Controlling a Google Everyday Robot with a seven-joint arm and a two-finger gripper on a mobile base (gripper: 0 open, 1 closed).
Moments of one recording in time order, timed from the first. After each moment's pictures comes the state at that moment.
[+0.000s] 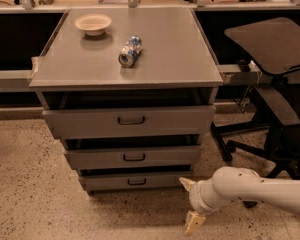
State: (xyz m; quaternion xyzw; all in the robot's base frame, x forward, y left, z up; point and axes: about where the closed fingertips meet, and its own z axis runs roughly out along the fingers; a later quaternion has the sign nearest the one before) arm 0.427 -0.137 0.458 -0.67 0.70 0.11 0.21
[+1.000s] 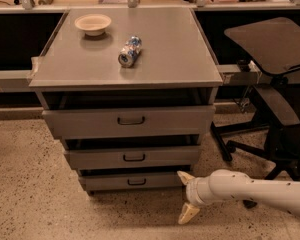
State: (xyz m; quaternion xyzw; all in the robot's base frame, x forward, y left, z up) arm 0.483 -0.138 0.405 -0.67 0.69 0.09 0.26
